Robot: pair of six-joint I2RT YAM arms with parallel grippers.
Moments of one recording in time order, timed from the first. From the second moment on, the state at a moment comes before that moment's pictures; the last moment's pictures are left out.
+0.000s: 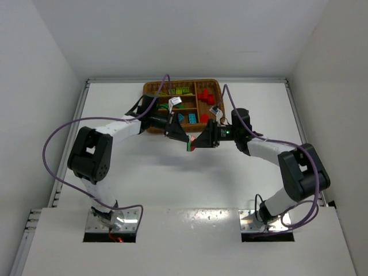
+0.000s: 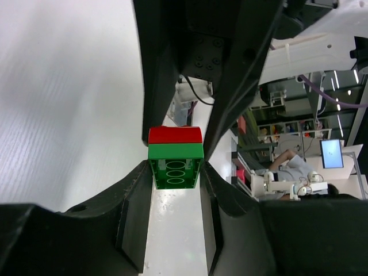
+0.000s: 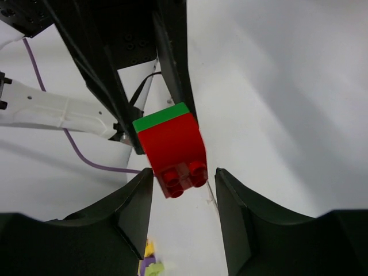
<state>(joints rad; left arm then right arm) -0.37 1.78 1.16 -0.07 1.28 -0.43 0.36 1.56 0.72 0.43 -1.02 0.78</state>
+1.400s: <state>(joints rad) -0.31 1.76 1.16 -0.09 1.28 -0.41 0.28 1.56 0.71 0.38 -1.00 0.77</state>
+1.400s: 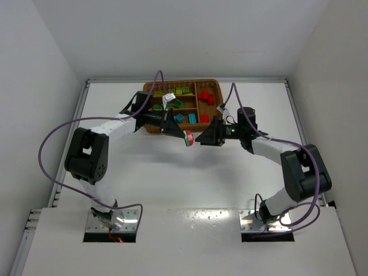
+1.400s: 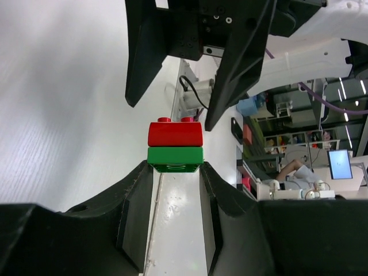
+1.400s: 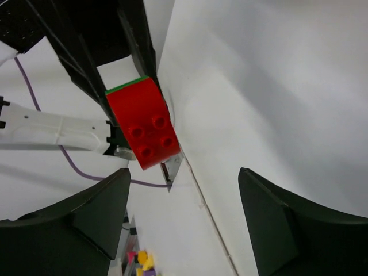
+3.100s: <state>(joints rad) -0.33 1.76 1.20 -0.15 1.35 -0.35 0.36 1.80 0.75 1.10 -1.18 1.22</state>
